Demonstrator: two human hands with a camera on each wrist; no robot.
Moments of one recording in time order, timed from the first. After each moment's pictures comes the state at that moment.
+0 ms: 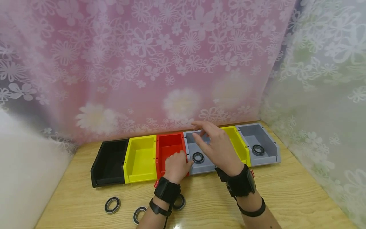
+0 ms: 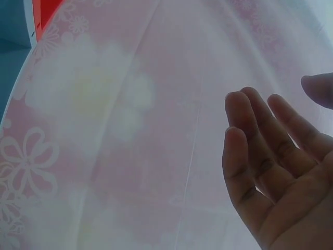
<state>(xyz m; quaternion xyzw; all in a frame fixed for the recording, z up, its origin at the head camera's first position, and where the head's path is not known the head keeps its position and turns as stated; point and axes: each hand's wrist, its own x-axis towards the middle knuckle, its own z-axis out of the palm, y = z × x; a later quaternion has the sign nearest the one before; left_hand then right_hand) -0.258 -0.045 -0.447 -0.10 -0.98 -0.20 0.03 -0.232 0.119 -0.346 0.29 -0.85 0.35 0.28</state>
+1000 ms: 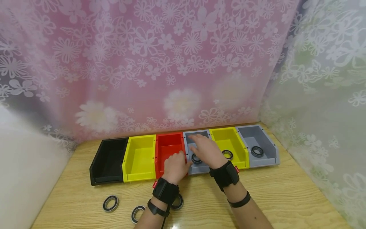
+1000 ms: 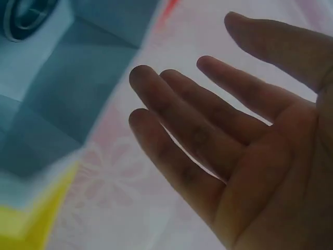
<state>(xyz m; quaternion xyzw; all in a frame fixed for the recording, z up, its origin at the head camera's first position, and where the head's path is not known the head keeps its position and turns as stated) -0.255 -0.045 -0.450 -0.09 -0.98 -0.20 0.03 -0.278 0.101 -0.402 0.18 -0.96 0.19 0.06</state>
